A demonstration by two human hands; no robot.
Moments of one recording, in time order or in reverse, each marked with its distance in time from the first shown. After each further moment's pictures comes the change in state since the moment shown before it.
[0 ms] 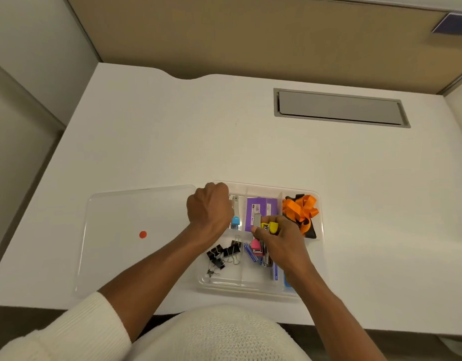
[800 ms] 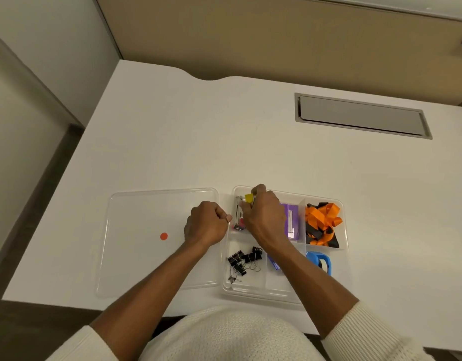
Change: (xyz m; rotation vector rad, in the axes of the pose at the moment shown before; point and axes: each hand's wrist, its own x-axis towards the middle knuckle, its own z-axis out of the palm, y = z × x) left_hand -0.011 -0.071 0.005 -0.633 -0.197 -0.304; right_hand 0.068 -0.050 0.095 -0.530 0.194 -0.347
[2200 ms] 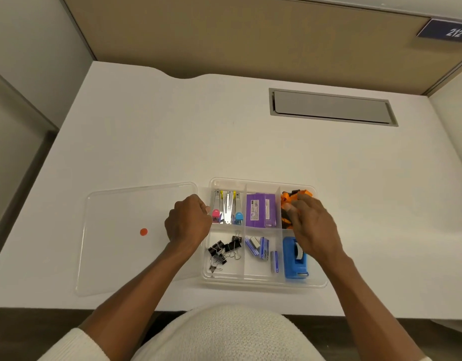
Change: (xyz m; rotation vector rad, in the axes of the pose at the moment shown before) left_hand -0.022 0.004 0.017 0.266 0.224 0.122; right_hand -0.044 0.144 -0.097 -0.122 0.034 -0.205
